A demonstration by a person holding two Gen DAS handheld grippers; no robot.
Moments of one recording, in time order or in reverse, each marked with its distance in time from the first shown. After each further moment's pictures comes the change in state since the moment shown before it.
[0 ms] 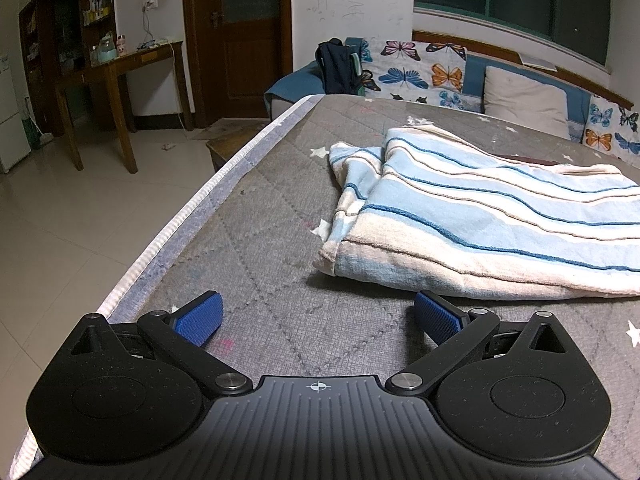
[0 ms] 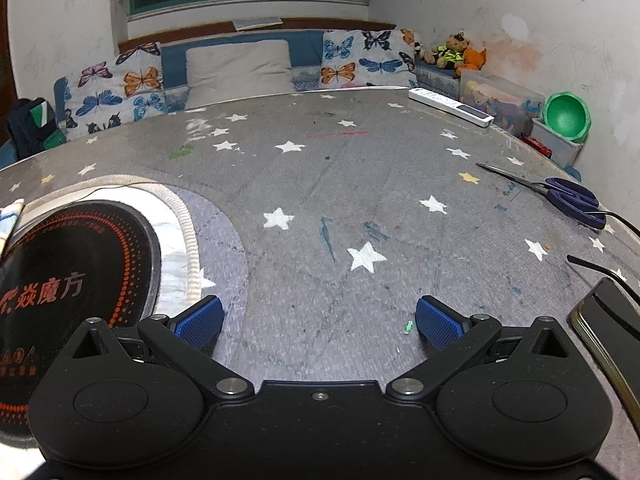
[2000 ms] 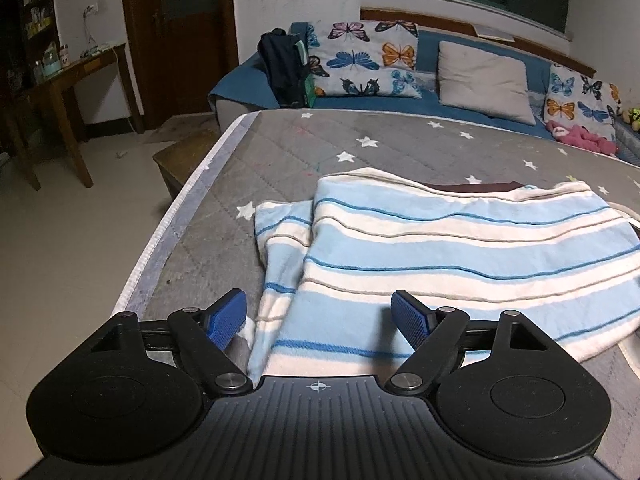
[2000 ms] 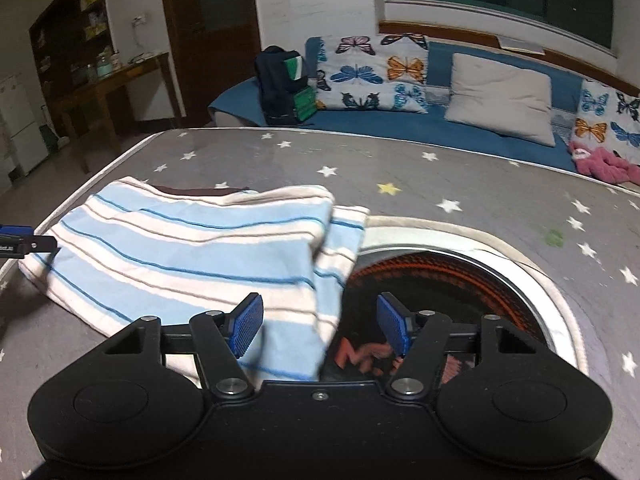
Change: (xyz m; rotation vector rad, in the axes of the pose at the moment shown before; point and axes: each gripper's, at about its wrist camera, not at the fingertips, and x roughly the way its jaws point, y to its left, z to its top) left arm 0.024 -0.027 0.079 0.105 0.038 -0.131; right arm -0.048 0.205 0.046 -0.395 0.034 0.614
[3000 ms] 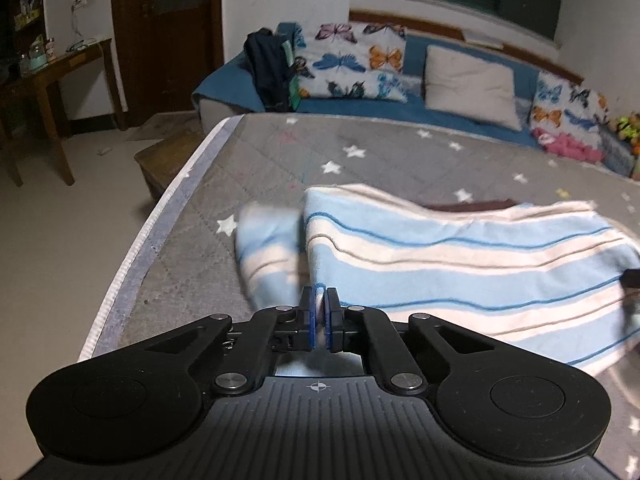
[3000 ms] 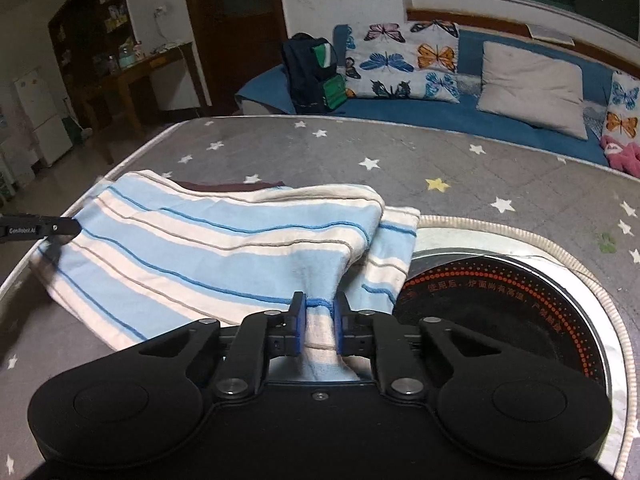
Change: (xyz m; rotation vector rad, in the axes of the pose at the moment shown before) left arm -0.009 0.005 0.007 -0.005 -0.034 -0.098; right arm 0.011 0.014 0.002 -0.028 0.025 0.087
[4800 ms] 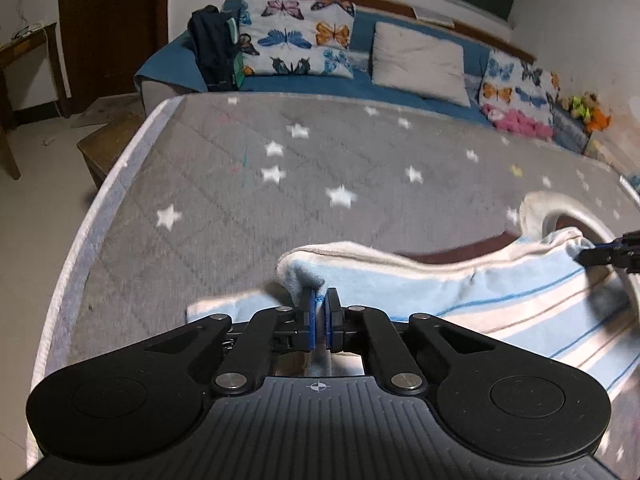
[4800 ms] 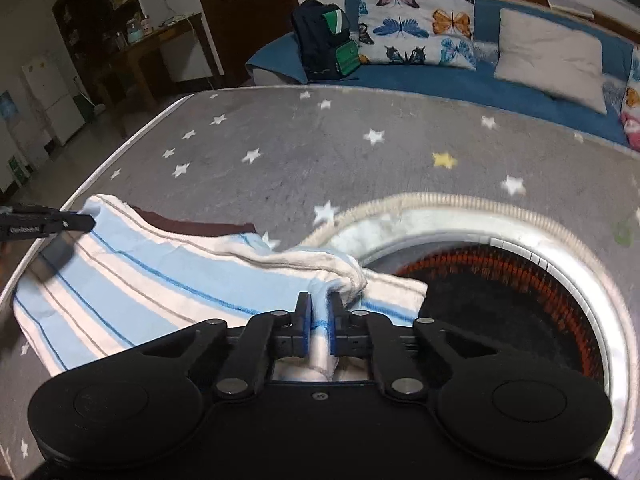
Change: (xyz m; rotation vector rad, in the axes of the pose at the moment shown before) left arm 0.035 0.002 0.027 0.007 0.089 -0.150; right arm 0.018 -0.019 0.031 -0.006 0.096 0.023
